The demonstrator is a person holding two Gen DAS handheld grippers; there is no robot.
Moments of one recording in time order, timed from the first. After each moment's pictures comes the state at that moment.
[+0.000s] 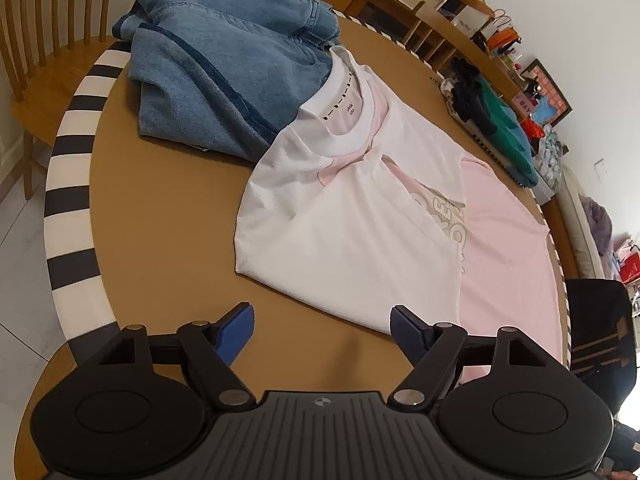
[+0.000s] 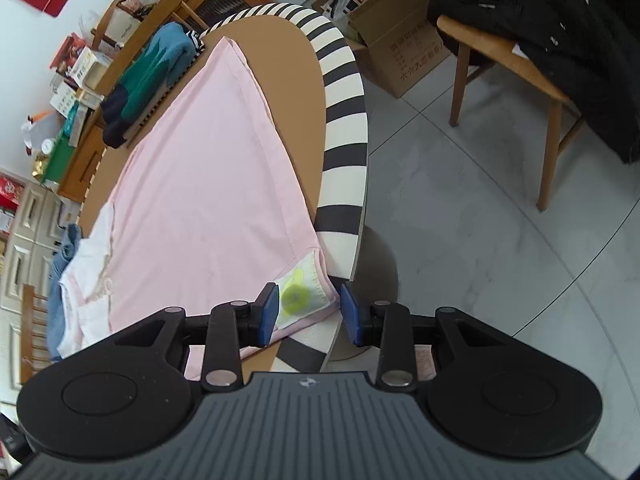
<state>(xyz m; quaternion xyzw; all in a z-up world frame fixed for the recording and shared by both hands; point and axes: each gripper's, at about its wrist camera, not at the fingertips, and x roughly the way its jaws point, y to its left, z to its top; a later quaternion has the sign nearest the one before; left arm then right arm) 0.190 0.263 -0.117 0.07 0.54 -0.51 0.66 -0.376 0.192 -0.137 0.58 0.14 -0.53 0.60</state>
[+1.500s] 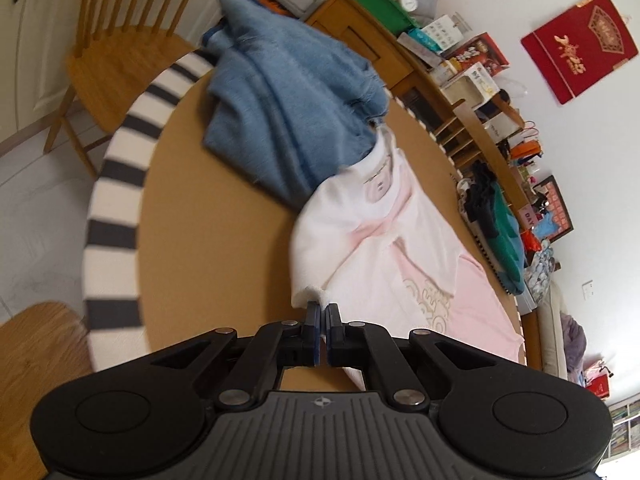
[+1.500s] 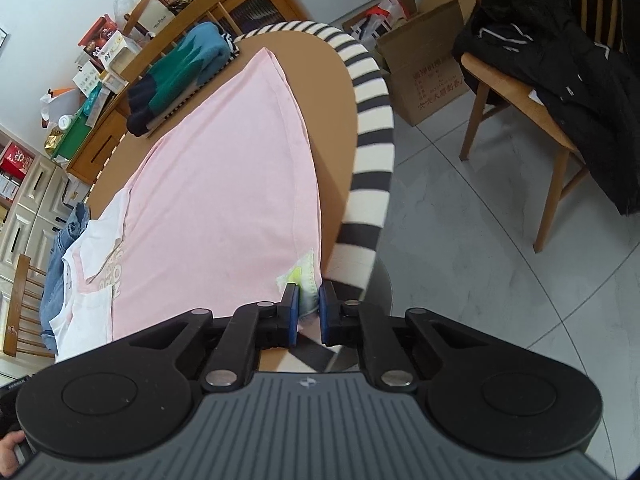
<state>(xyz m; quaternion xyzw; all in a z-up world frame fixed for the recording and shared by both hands) 0.201 0.311 -0.116 -0.10 0.55 -0.44 0.70 -0.380 0.209 -0.113 0.54 0.16 -0.53 0.64</state>
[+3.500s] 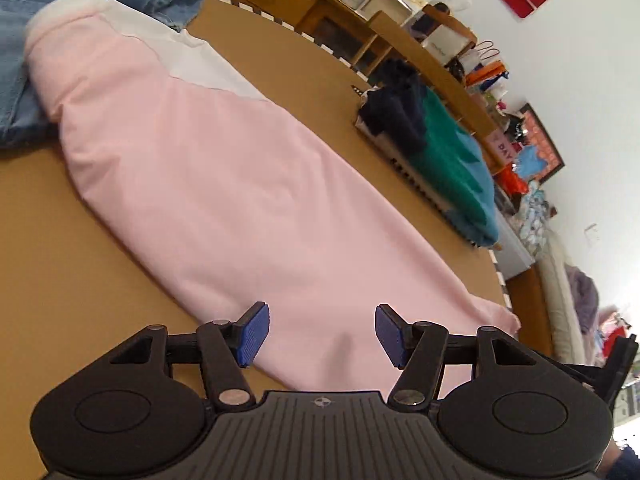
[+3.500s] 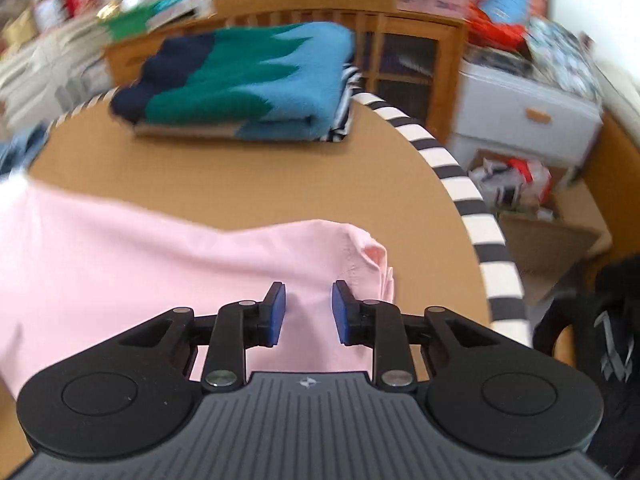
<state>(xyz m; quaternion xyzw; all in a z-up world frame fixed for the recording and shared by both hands) 0.008 0.049 -0.150 -0.02 0.52 -0.49 0.70 -0.267 -0.127 -0.135 0.23 0.35 -0.44 0.79</state>
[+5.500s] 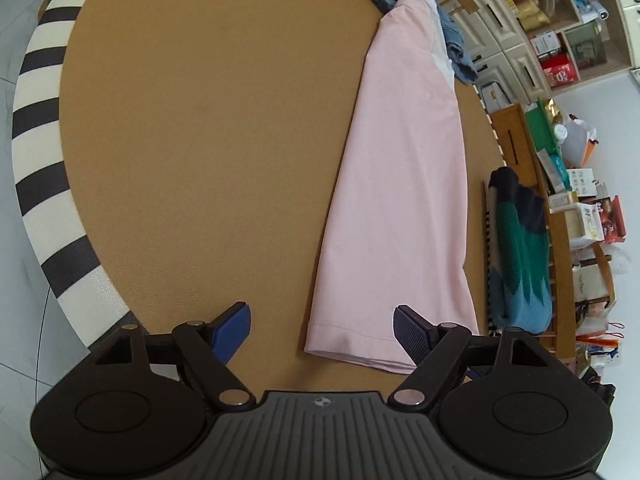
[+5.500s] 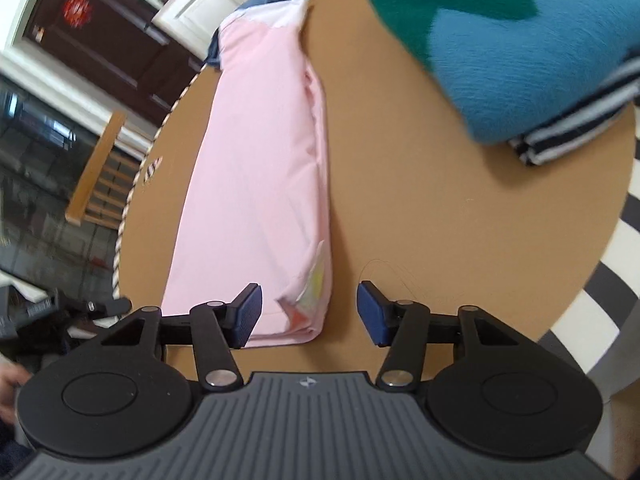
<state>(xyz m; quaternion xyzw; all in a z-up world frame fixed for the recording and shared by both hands) -0.354 0.040 -0.136 -0.38 0.52 -0.03 0.77 -0.269 -0.312 -0.131 0.24 0.51 0.21 0.80</state>
